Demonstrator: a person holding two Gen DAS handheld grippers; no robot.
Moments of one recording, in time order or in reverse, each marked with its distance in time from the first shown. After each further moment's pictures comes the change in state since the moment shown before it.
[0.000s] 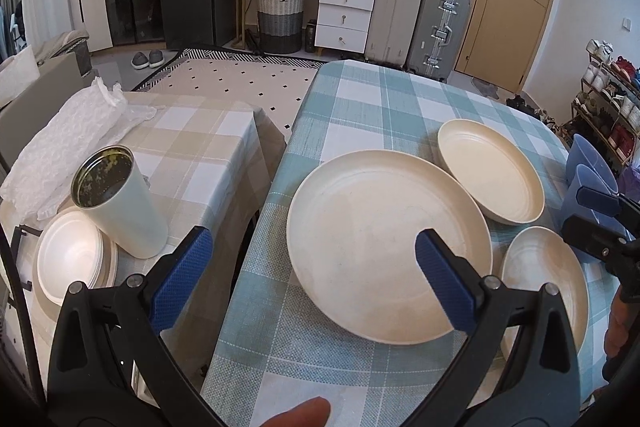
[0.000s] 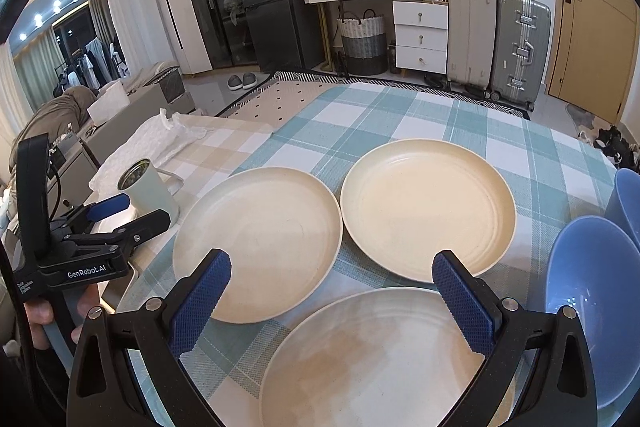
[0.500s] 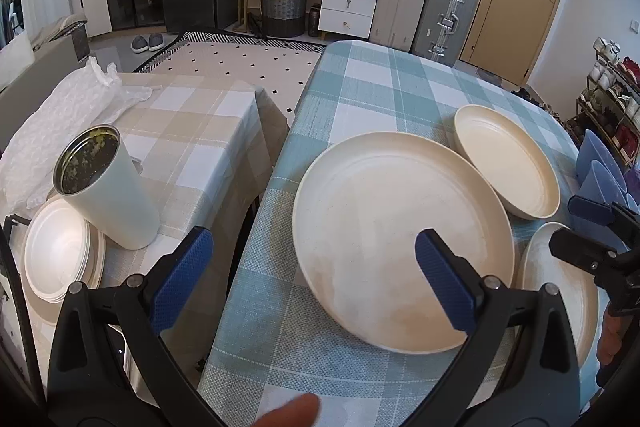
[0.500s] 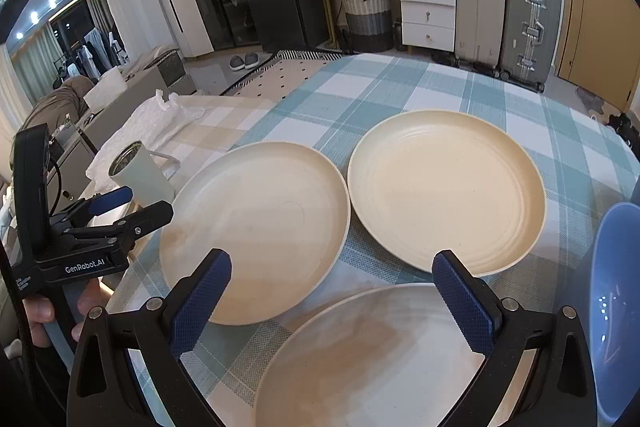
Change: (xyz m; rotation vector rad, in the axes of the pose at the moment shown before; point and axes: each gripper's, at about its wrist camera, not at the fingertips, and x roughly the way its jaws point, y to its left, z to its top) left arm 0.037 0.009 -0.003 -0.017 0.067 0.005; right arm 0.042 0.001 -0.004 0.013 0.086 0.028
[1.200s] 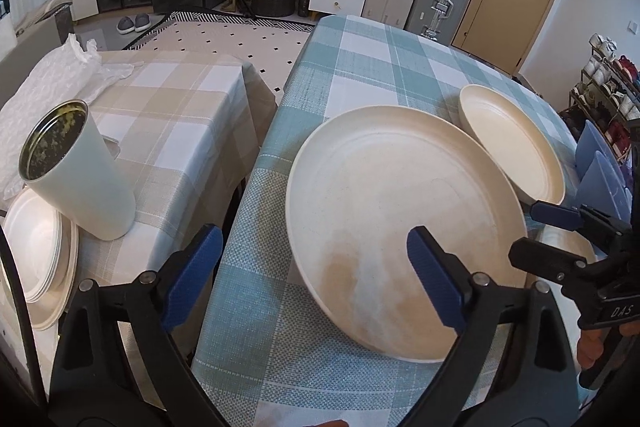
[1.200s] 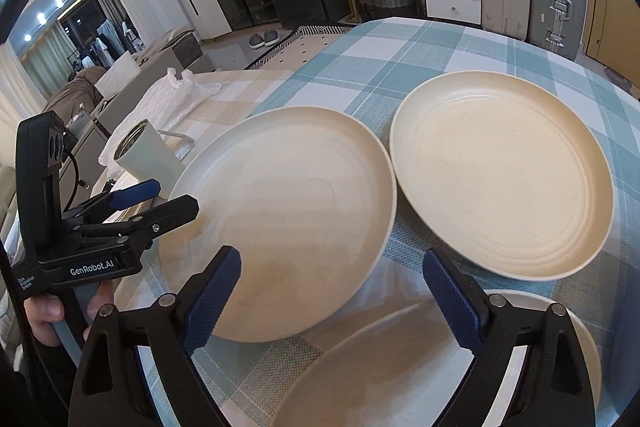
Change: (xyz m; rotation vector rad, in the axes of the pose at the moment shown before) left arm 0.037 0.008 -0.005 -0.001 0.073 -0.042; right arm 0.053 0.010 -0.003 0.006 0.090 0.107
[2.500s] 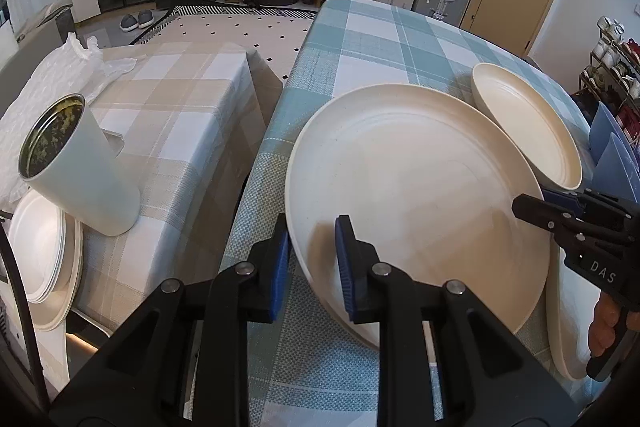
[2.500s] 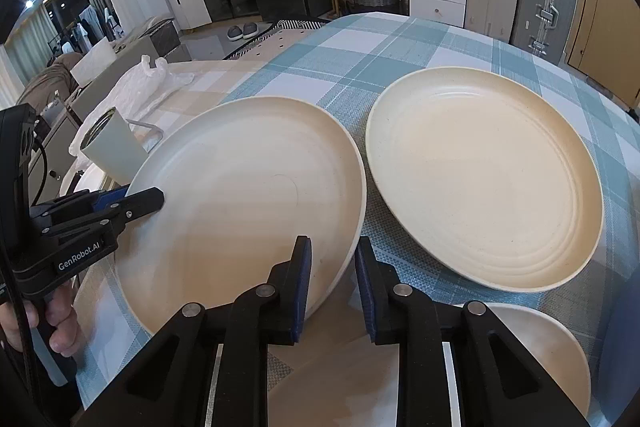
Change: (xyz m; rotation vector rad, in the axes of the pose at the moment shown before) left arm 0.013 -0.001 -0.006 0.030 0.046 0.034; right arm 0.015 -0.002 0.000 -0.031 0.007 -0.118
